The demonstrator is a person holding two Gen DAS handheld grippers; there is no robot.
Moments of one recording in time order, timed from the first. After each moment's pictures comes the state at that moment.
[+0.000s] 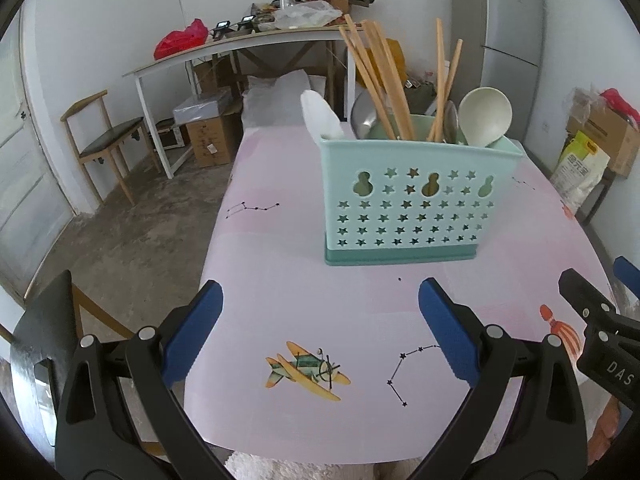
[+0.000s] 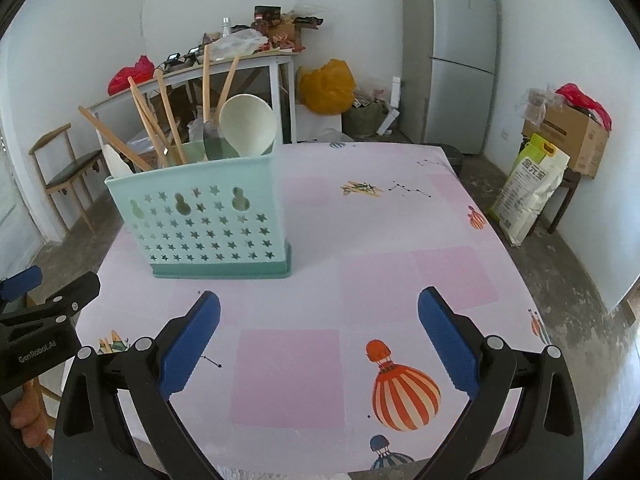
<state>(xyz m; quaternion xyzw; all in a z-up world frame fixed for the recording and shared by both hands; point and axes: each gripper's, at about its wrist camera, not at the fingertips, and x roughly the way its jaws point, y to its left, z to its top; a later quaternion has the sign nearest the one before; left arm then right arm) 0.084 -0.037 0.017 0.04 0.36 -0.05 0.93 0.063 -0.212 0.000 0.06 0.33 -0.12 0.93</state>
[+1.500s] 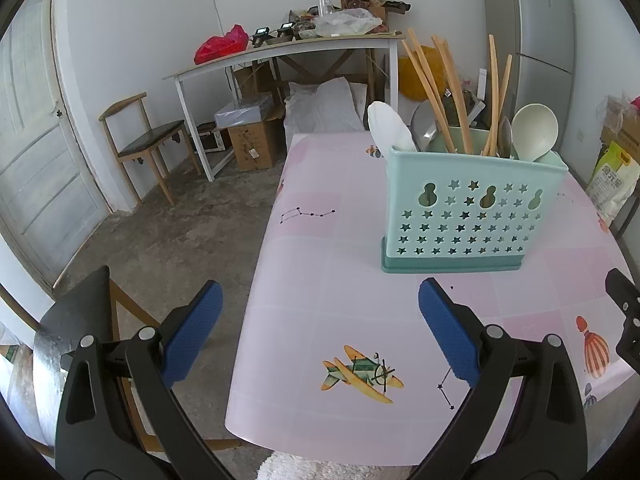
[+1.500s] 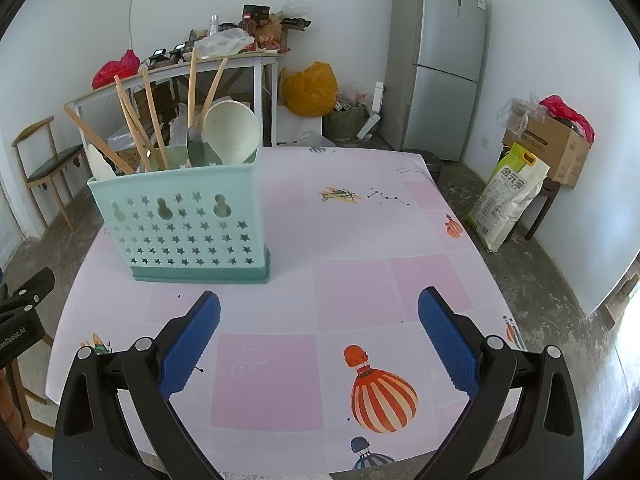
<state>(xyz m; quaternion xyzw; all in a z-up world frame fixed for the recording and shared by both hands) 0.084 -0.007 0.022 0.05 0.34 0.02 0.94 0.069 -0.204 0.008 0.03 0.33 -0.16 0.93</state>
